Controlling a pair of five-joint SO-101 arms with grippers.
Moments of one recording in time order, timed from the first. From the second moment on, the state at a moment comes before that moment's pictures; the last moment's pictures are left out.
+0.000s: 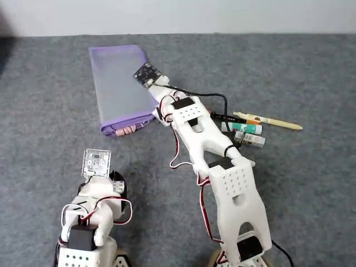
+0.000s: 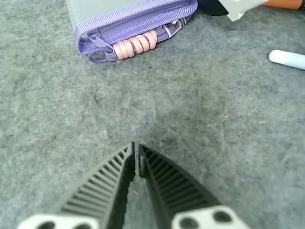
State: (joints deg) left arm 2.0 -103.4 97.1 64.7 6.1; right arm -25.0 49.0 -23.7 37.5 30.1
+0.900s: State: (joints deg) left arm 2.0 -103.4 97.1 64.7 6.1; right arm -25.0 33.3 -25.0 75.3 41.9
